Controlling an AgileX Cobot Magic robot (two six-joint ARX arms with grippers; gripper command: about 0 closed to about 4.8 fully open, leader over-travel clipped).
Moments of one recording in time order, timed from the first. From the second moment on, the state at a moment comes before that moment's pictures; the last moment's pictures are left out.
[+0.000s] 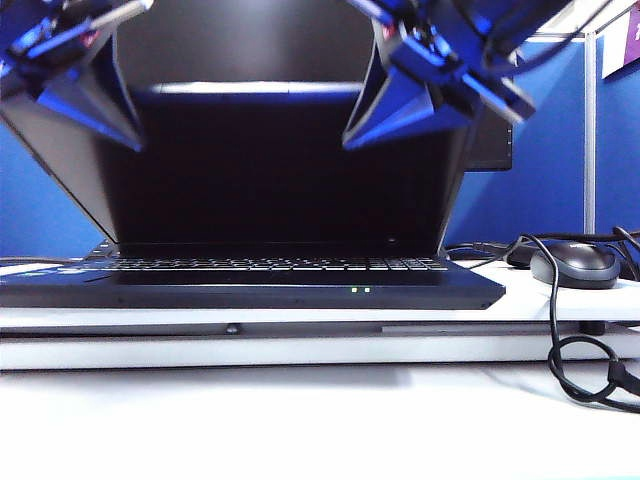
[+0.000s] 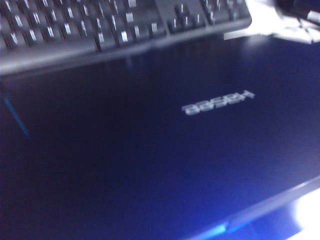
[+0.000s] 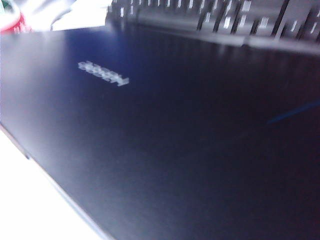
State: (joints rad) left arm -0.54 1.01 0.74 -0.26 -0.01 -0.11; right arm 0.78 1.19 0.74 0.00 0.04 0.37
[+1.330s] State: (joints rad) left arm -0.53 1.07 0.76 0.14 -0.07 0.02; right arm 0.61 1.18 0.94 -0.07 0.00 0.29
